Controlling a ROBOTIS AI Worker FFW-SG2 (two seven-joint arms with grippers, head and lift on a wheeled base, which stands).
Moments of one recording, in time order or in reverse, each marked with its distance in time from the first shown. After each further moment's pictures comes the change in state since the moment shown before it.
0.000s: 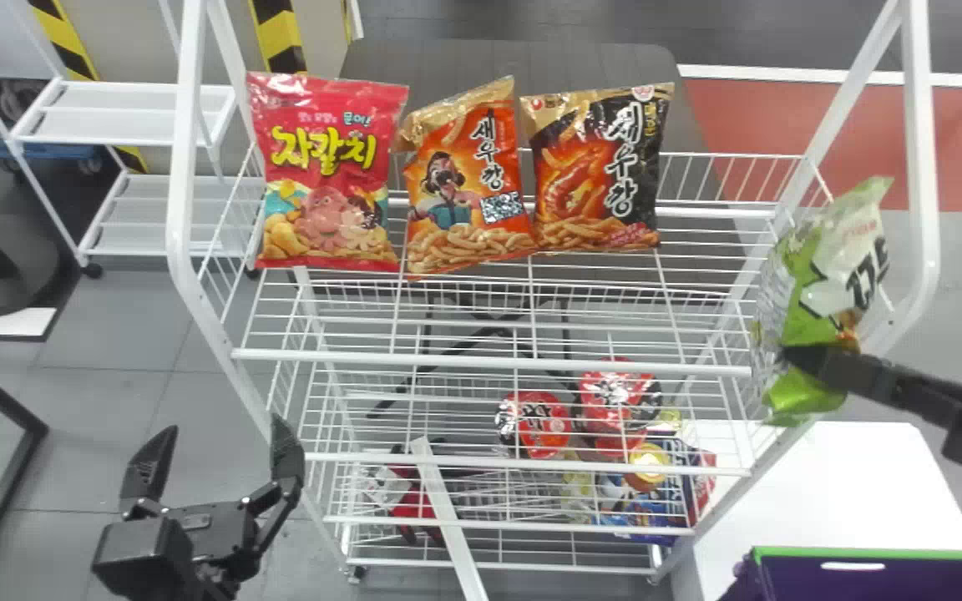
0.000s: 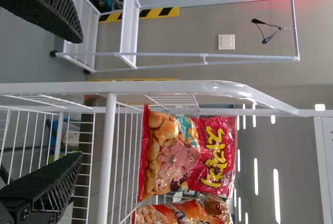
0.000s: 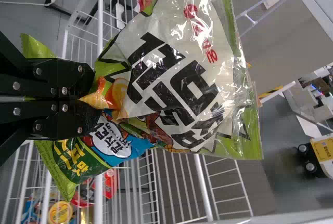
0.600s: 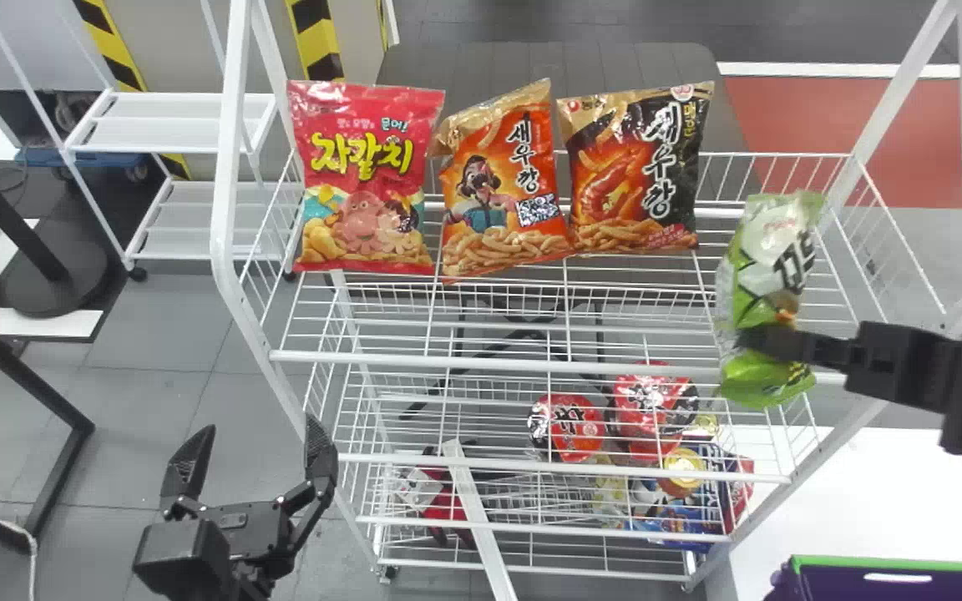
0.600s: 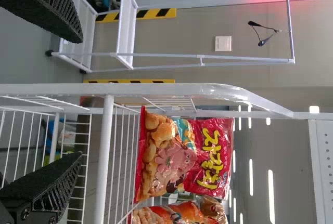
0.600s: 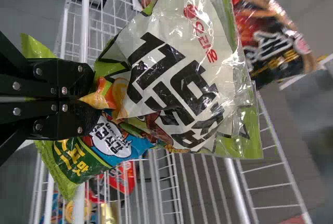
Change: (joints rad) left arm -0.008 0.000 -0.002 0.023 0.005 -0.034 -0.002; right arm -0.233 0.000 0.135 0.434 -0.025 0.000 -0.250
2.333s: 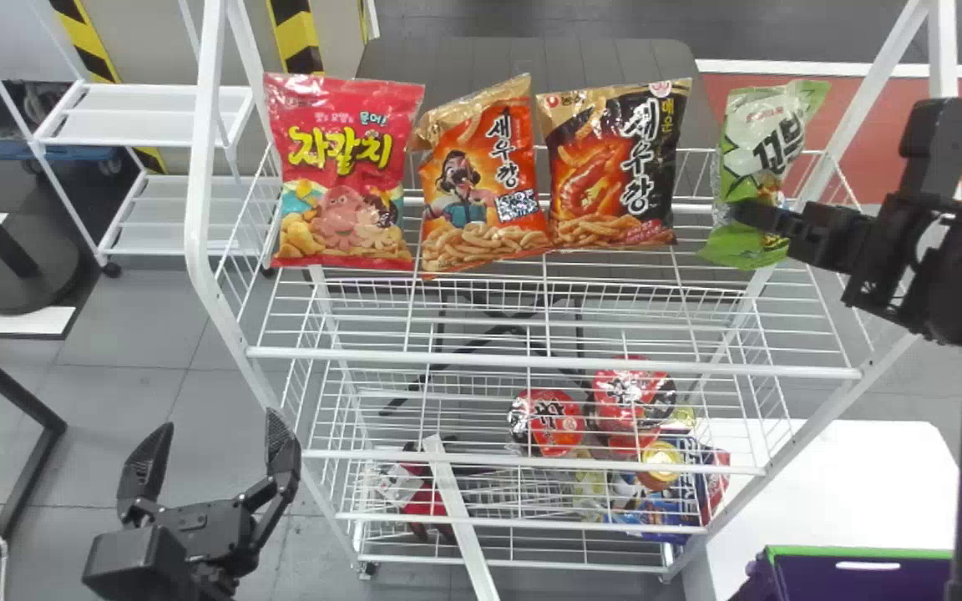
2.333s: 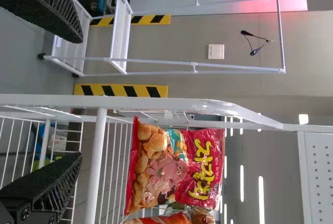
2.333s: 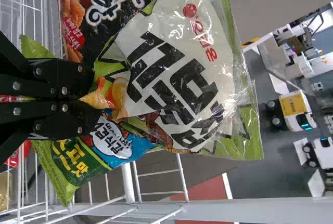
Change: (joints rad) left arm -0.009 0.005 0.014 0.040 0.024 -0.071 0.000; right arm -0.231 -0.016 -0.008 0.476 -0.074 -0.591 -0.243
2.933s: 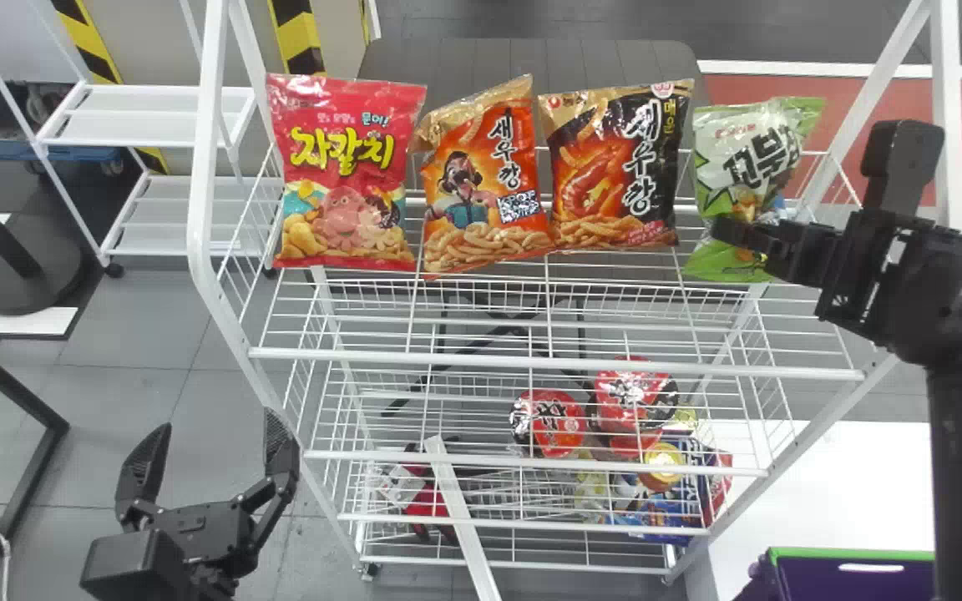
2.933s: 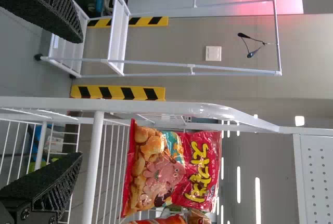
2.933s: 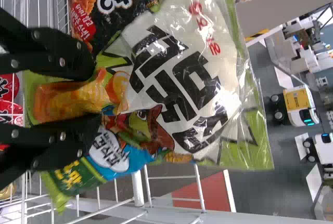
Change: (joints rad) left arm -0.002 -0.001 0.003 0.009 0.002 -0.017 0.000; right arm 0.012 0.000 0.048 0.052 0.006 -0.043 -0.072
